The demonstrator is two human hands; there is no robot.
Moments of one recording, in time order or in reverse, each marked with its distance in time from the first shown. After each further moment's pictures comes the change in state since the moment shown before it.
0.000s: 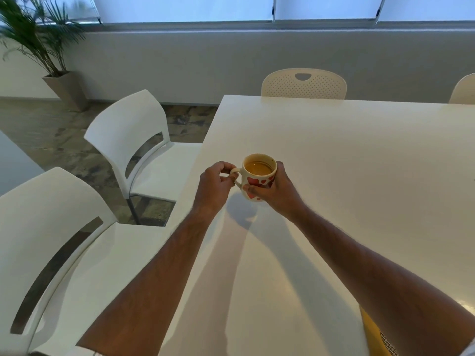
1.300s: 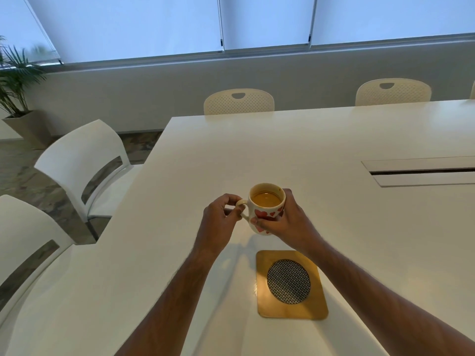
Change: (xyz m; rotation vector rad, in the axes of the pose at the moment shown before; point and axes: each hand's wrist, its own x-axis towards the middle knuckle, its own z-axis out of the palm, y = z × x) left_hand -0.179 0.142 0.138 -0.115 -0.179 0.091; right_hand -0.207 0.026 -0.212 -0.061 0.106 -0.021
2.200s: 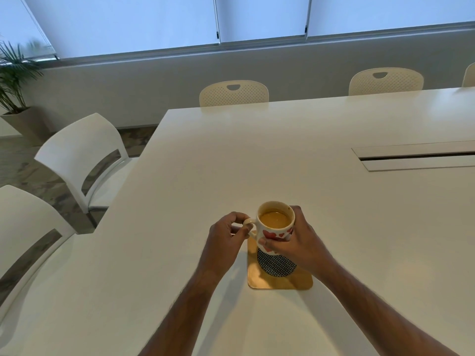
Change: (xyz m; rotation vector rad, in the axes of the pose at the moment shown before) left_hand -0.086 0.001 0.029 -0.041 -0.098 -0.048; right_hand -0.095 0.012 -0.015 -0.079 -0.034 0.141
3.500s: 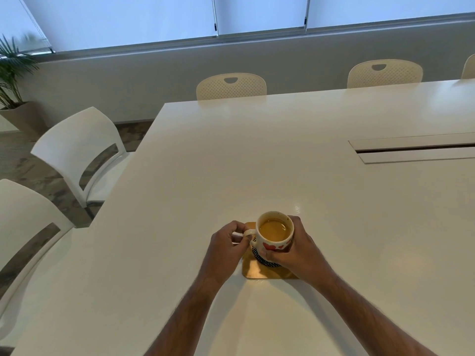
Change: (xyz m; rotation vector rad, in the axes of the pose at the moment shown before) left_hand -0.030 -0.014 0.018 -0.003 -0.062 -0.072; right_hand -0.034 0.025 0.005 0.021 -0.035 0.066
